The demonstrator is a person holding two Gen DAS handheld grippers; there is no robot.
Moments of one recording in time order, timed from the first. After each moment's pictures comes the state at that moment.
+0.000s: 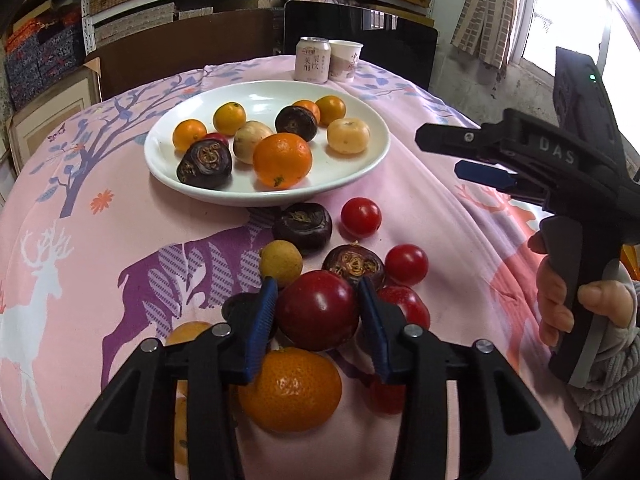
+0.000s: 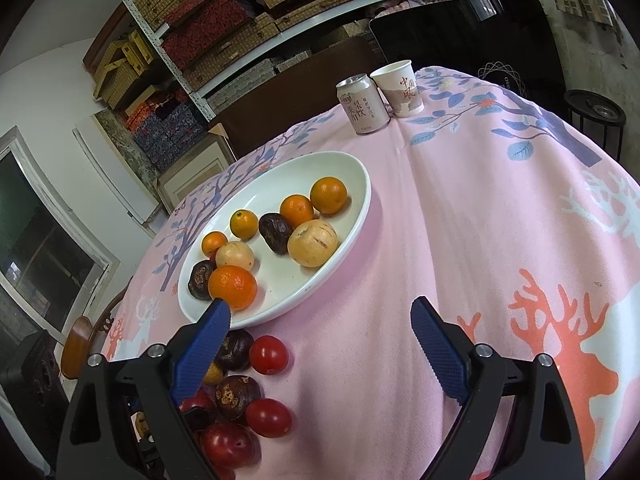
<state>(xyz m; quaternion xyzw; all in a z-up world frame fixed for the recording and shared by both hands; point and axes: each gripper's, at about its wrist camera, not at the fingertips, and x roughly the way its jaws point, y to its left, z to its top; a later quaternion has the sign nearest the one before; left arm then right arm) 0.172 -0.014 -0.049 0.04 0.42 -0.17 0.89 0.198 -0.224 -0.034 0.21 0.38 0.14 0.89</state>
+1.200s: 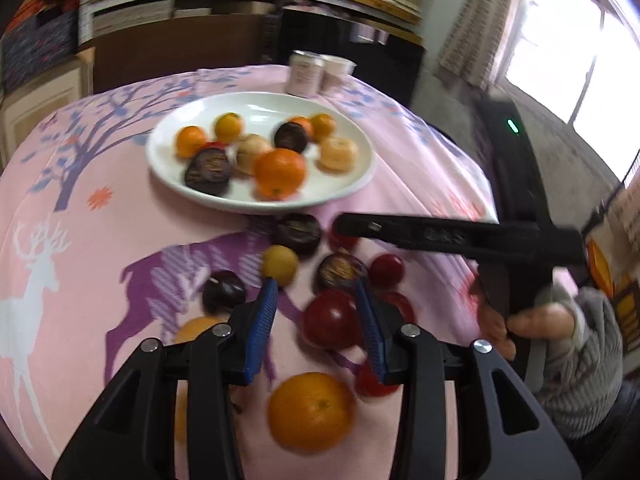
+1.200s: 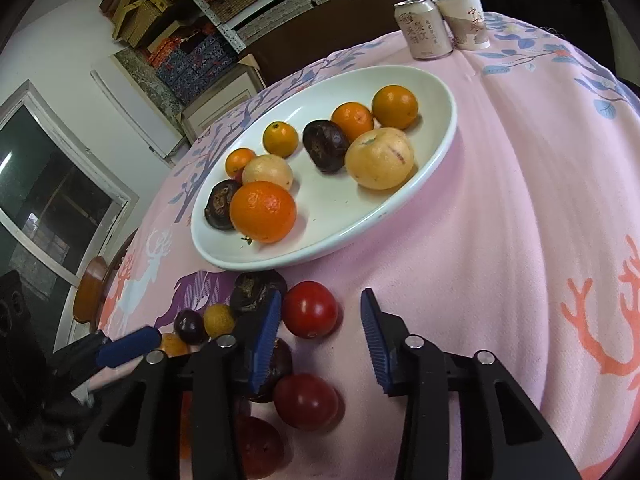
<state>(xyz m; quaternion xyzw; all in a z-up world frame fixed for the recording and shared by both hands) 0.162 -0.001 -0.035 0.01 0.42 -0.22 0.88 0.218 -0.172 -0.064 0.16 0.46 0.23 0.84</state>
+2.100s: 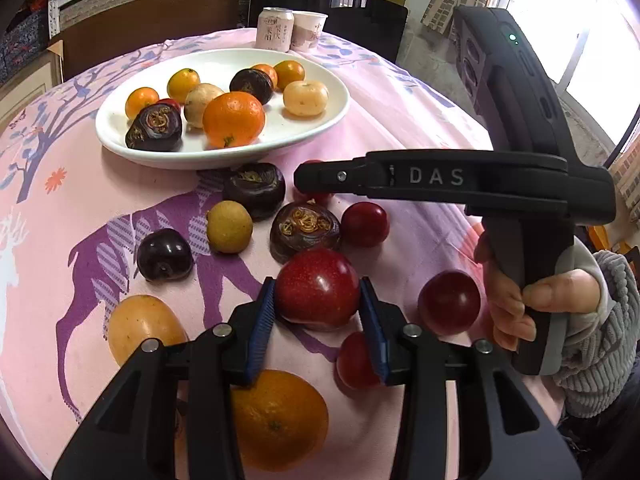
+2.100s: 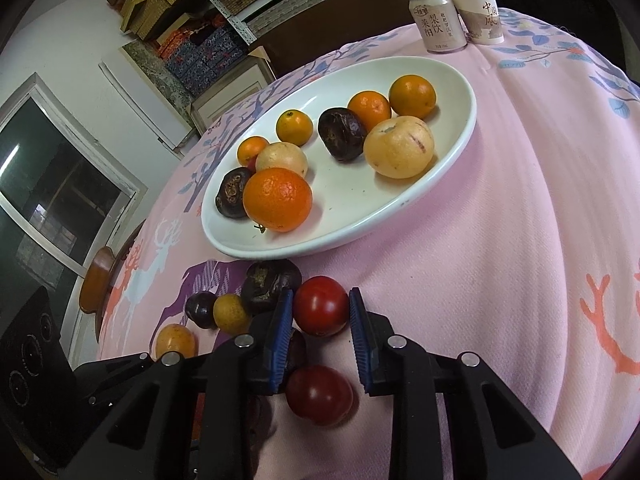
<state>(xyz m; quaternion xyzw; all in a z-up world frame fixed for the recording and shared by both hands) 0.166 -0.024 -0.066 0.03 0.46 -0.24 0.85 0.218 -0.171 -0.066 0.17 0.47 0.24 0.83</state>
